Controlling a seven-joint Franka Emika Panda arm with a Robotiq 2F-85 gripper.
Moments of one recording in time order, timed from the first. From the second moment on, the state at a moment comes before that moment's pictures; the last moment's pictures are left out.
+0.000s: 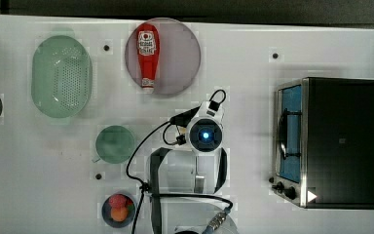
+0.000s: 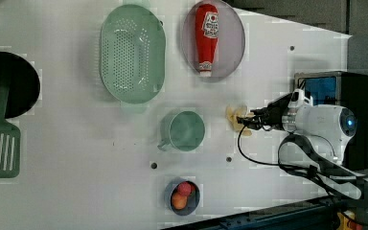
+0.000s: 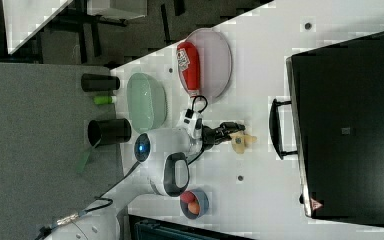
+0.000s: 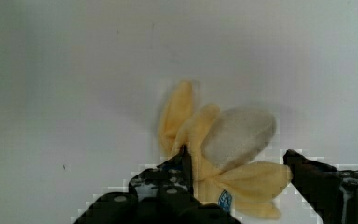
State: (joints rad) arm -0.03 0.36 -0.02 -2.44 -0.01 1.24 -1.22
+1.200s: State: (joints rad) arm -0.03 -0.15 -0.03 -2.40 0.00 0.58 -1.22
